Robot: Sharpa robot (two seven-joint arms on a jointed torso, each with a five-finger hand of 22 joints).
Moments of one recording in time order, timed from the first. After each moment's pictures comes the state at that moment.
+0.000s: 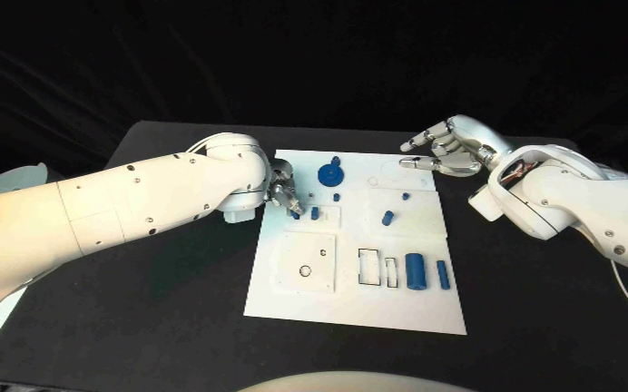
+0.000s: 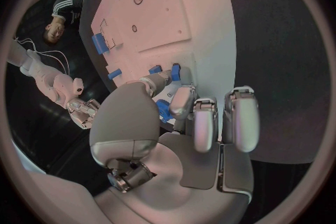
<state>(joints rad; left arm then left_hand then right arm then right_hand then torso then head) 1.27 -0.65 -0.04 1.42 -1.14 0.21 -0.65 1.10 -0.15 0.63 0.09 0.18 0.93 0.04 0.68 0.61 1.41 -0.06 1.22 1.12 1.46 -0.10 1.57 1.31 0.04 1.47 0.01 1.47 1.31 1.20 -0.94 0.03 1.53 -1.00 -0.33 0.09 1.32 -0.08 0.05 0.14 0.23 1.04 0.13 0.06 0.07 1.47 0.05 1.43 1.31 1.46 -0.02 1.57 1.31 0.02 1.47 0.08 1.52 1.31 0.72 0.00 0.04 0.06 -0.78</state>
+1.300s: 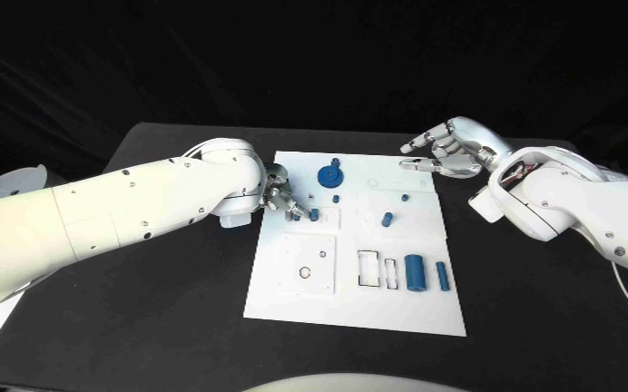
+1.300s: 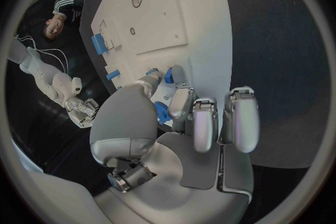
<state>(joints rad) 1.26 -0.67 -0.04 1.42 -1.12 0.20 -0.65 0.98 -0.16 0.30 0.25 0.18 0.99 0.00 0.68 0.59 1.42 -0.06 1.23 1.14 1.47 -0.10 1.57 1.31 0.04 1.47 0.01 1.48 1.31 1.20 -0.95 0.03 1.53 -1.00 -0.33 0.09 1.32 -0.08 0.04 0.14 0.23 1.04 0.13 0.06 0.07 1.47 0.05 1.43 1.31 1.46 -0.02 1.57 1.31 0.02 1.47 0.08 1.52 1.31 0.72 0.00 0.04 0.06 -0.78</state>
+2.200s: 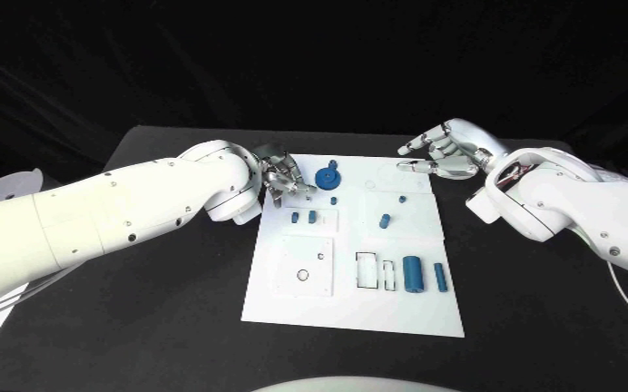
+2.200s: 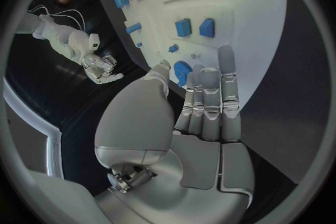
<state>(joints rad) 1.26 -0.70 -0.03 1.45 -0.99 -0.17 -0.45 1.31 -0.12 0.12 0.26 0.18 0.72 0.14 0.61 0.49 0.96 0.07 0.71 0.58 1.24 -0.01 0.91 0.84 0.16 1.20 0.09 0.55 0.67 1.19 -0.95 0.03 1.53 -1.00 -0.33 0.09 1.32 -0.08 0.04 0.14 0.23 1.04 0.13 0.06 0.07 1.47 0.05 1.43 1.31 1.46 -0.02 1.57 1.31 0.02 1.47 0.08 1.52 1.31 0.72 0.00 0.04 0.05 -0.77</state>
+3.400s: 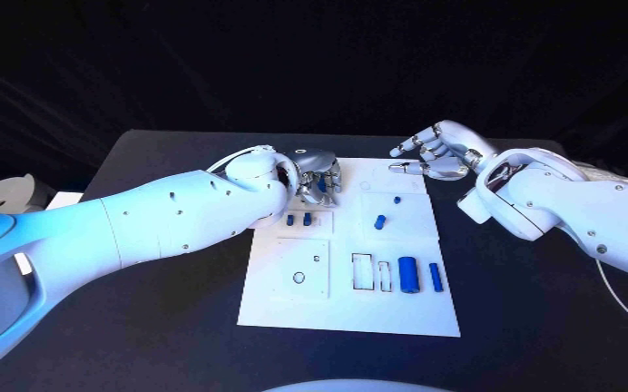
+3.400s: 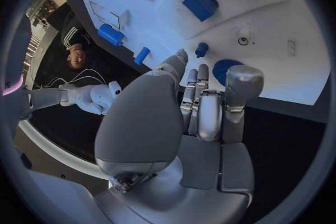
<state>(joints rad) 1.23 -0.50 -0.06 1.28 -1.47 -0.13 -0.13 1.48 -0.19 0.27 0.17 0.12 0.99 0.13 0.23 0.12 1.08 0.07 0.28 0.09 1.47 -0.02 1.36 1.21 0.12 1.46 0.07 0.96 1.01 1.19 -0.94 0.03 1.53 -1.00 -0.32 0.09 1.32 -0.08 0.04 0.14 0.23 1.04 0.13 0.06 0.07 1.47 0.05 1.43 1.31 1.46 -0.02 1.57 1.31 0.02 1.47 0.08 1.52 1.31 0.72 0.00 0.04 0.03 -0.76</state>
